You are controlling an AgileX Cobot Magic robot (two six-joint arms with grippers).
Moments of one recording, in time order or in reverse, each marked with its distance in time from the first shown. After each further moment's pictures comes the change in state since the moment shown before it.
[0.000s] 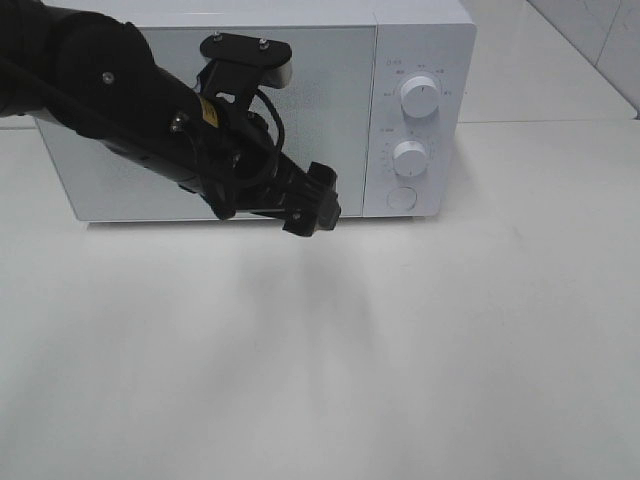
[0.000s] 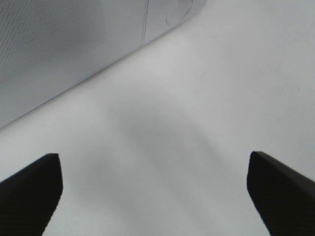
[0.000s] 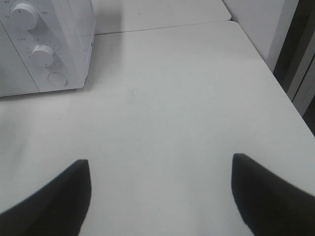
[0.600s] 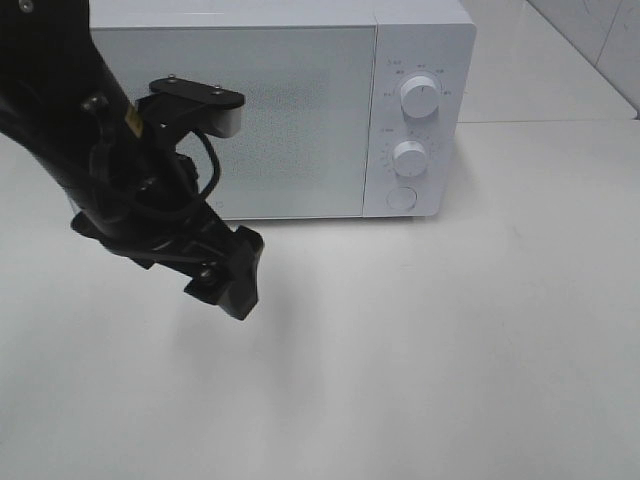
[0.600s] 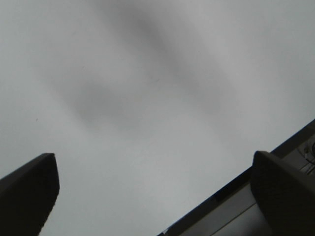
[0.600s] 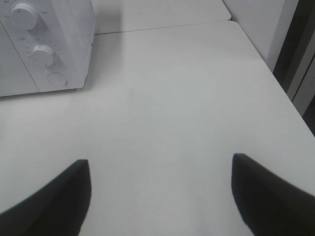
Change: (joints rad) left arm 0.039 -0.117 0.000 0.021 0.541 -0.002; right arm 0.000 0.000 0.000 0.000 0.000 0.000
